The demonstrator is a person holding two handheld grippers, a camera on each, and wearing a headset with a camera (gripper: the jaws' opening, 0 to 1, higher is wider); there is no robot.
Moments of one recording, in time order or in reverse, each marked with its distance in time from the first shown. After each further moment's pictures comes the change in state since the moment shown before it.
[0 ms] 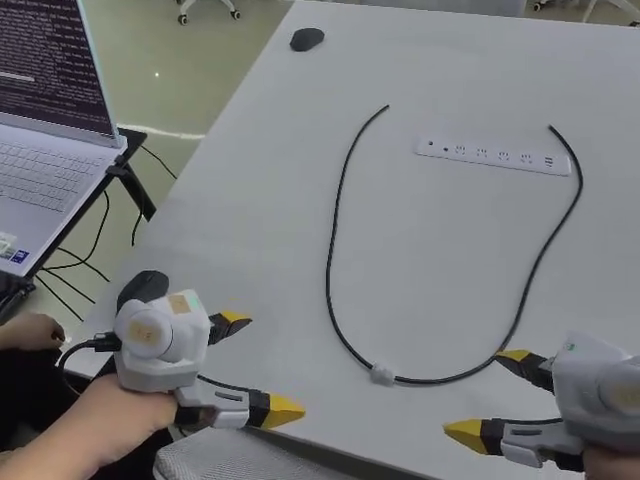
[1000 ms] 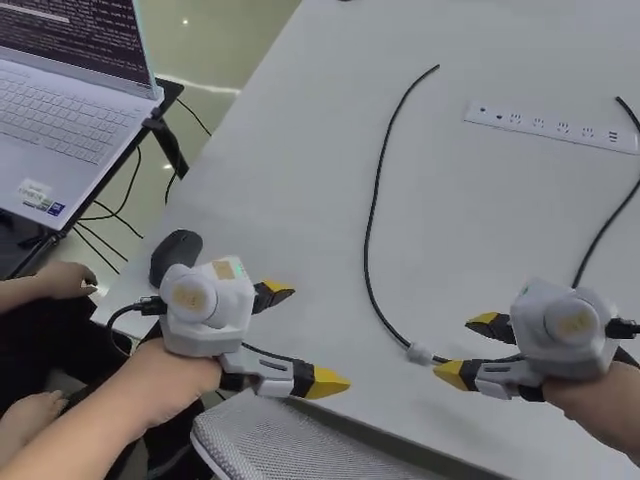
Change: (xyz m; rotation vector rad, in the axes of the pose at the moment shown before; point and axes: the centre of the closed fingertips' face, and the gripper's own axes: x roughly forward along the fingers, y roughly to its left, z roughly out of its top) left arm 0.008 0.000 0.001 -0.038 -0.032 -0.036; right arm 0.075 0.012 0.018 -0.087 0.154 0.089
